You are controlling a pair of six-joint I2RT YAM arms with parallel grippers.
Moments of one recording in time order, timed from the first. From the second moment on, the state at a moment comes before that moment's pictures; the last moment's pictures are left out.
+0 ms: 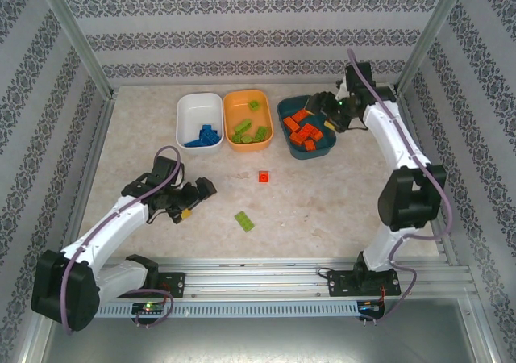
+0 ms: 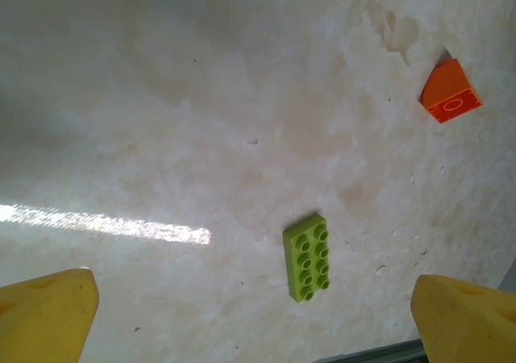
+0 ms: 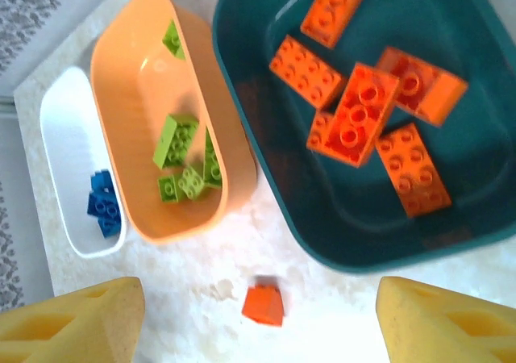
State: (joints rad) left arm -0.29 1.10 0.68 -0.64 0.35 -0.92; right arm 0.09 1.74 1.61 -0.87 -0.43 0.60
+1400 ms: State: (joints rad) left arm -0.27 0.93 0.57 -0.62 0.40 -0.94; right arm 0.63 1.95 1.58 -1.05 -0.17 0.58
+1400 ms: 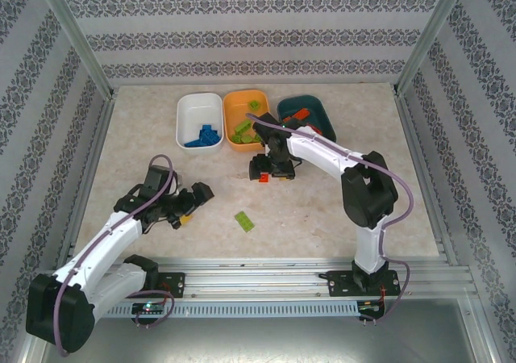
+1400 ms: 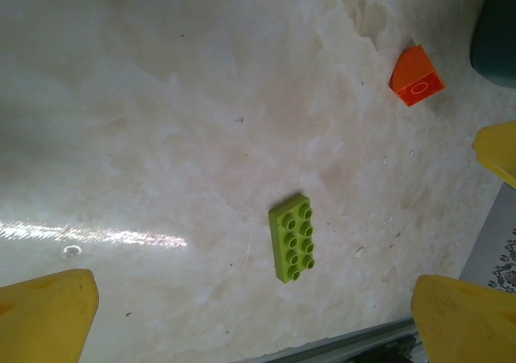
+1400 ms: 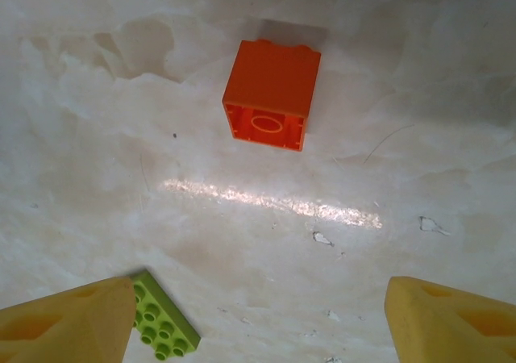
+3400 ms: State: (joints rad) left arm -0.19 0.93 0.62 -0.83 0.34 -0.78; right arm 0.63 2.25 1.82 -1.13 -0.11 0.60
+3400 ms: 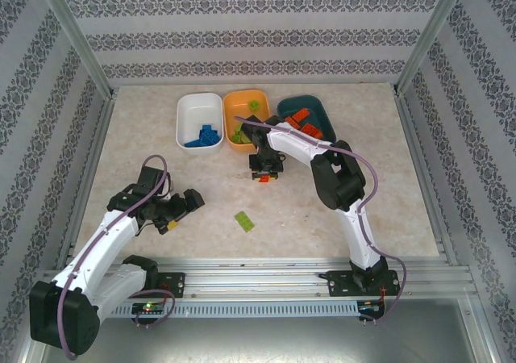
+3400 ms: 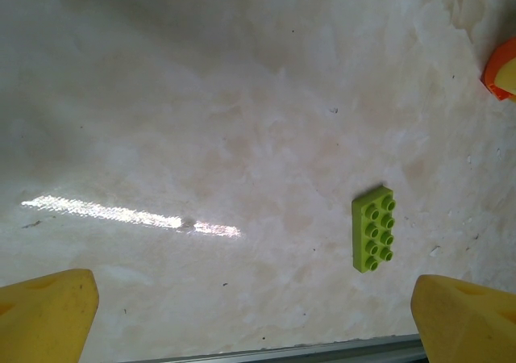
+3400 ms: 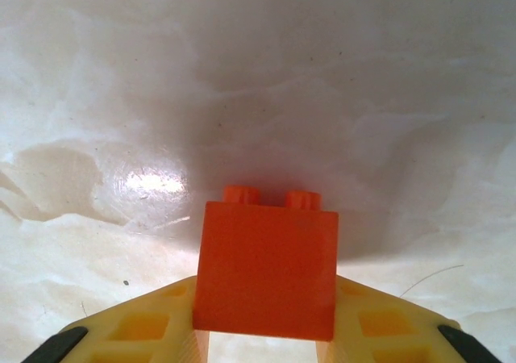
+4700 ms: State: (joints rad) left arm -0.19 0.94 0.59 -0.78 0.46 -0.91; right arm 0.16 2.39 2.39 -1.07 -0.07 0.53
